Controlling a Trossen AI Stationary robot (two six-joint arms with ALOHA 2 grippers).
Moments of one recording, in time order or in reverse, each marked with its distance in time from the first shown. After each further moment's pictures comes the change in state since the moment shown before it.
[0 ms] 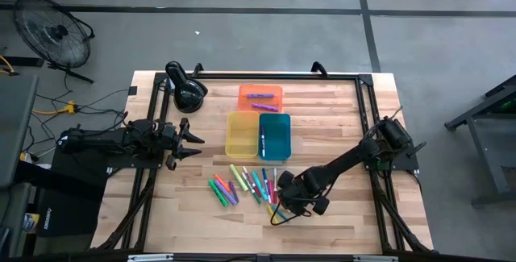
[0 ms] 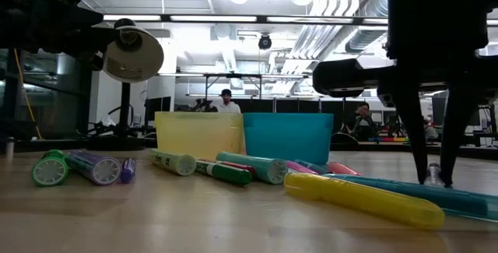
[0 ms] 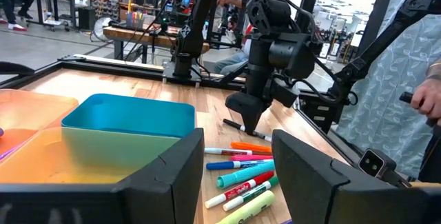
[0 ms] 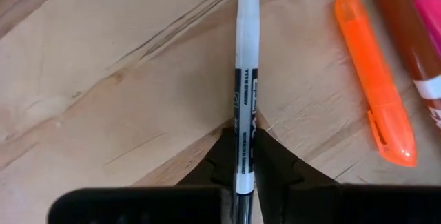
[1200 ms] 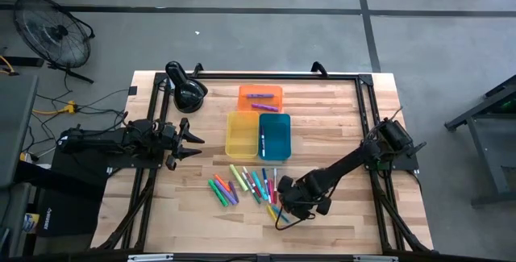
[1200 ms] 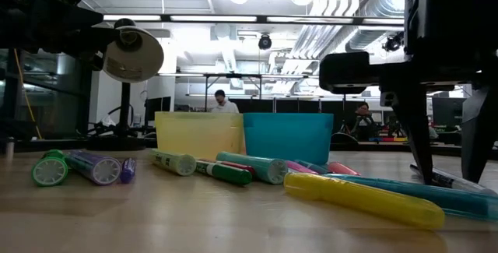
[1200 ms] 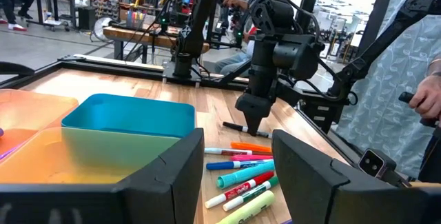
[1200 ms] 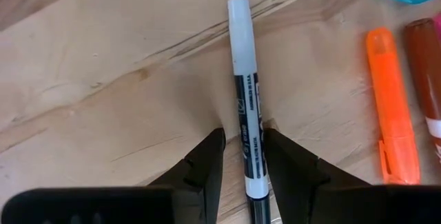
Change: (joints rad) left arm 0.000 0.000 0.000 0.000 0.000 0.000; right arm 0.027 -0.003 -0.020 -0.005 0.016 -0.132
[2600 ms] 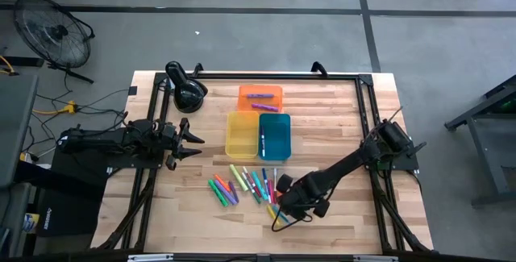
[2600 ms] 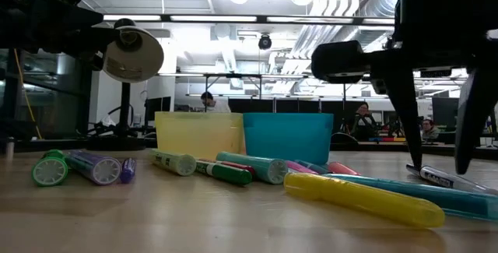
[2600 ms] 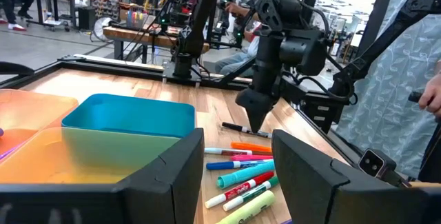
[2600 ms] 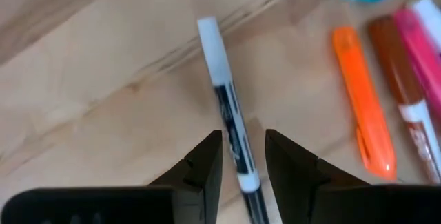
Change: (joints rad) left arm 0.000 0.000 0.000 0.000 0.000 0.000; right arm 0.028 0.001 0.080 -0.009 -0.024 0.124
